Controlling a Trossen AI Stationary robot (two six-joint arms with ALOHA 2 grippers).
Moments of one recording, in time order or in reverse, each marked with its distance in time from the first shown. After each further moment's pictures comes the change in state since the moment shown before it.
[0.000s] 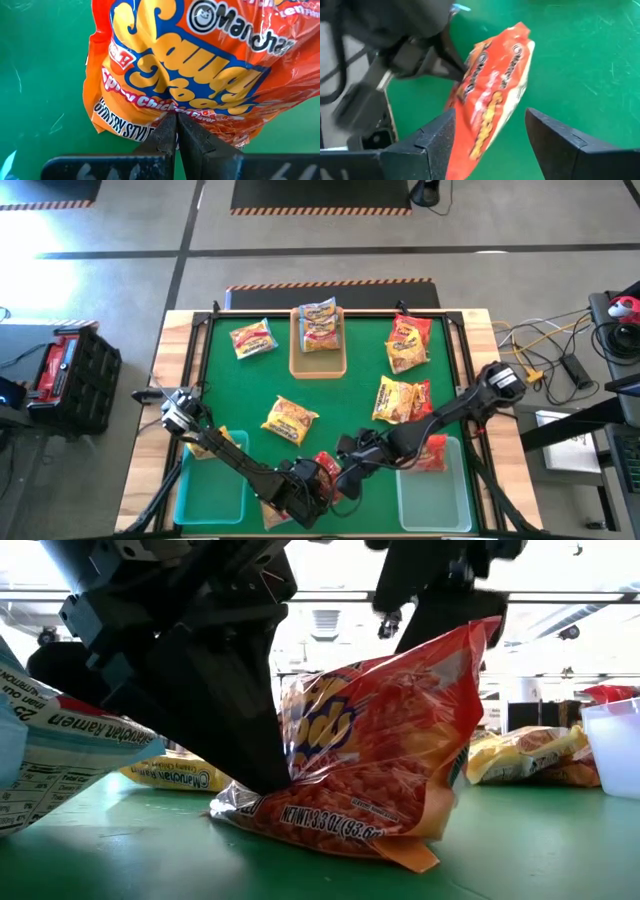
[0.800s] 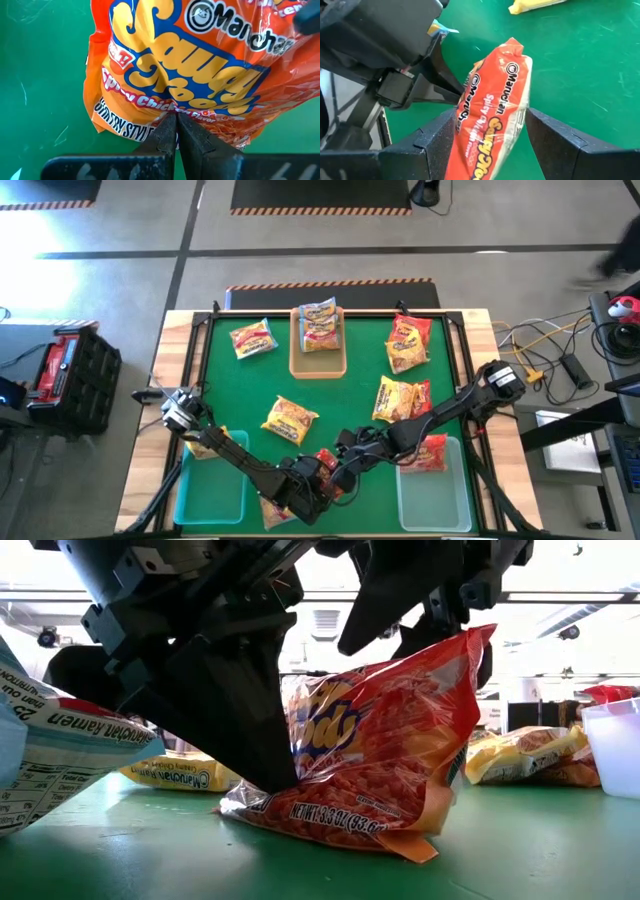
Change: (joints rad) left arm 0.018 0.000 0.000 -0.002 0.000 0.019; right arm -0.030 0.000 -0.132 0.237 0.028 0.060
